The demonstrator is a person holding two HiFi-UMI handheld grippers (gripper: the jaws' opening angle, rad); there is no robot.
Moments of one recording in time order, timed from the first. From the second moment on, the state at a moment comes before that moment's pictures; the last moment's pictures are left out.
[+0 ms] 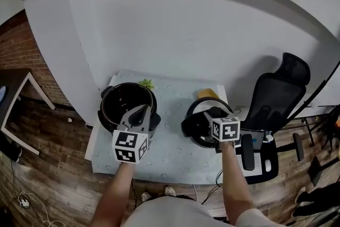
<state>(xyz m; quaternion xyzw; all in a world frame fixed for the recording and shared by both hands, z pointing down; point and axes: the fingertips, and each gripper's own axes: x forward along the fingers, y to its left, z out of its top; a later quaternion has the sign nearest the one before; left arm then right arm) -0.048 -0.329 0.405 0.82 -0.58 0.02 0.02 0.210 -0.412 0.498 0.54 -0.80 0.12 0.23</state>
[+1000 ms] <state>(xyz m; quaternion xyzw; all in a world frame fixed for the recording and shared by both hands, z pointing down) -0.147 -0.296 0.377 0.75 -0.66 0.01 -0.01 0.075 -0.414 0.366 0.42 -0.89 0.05 0.16</state>
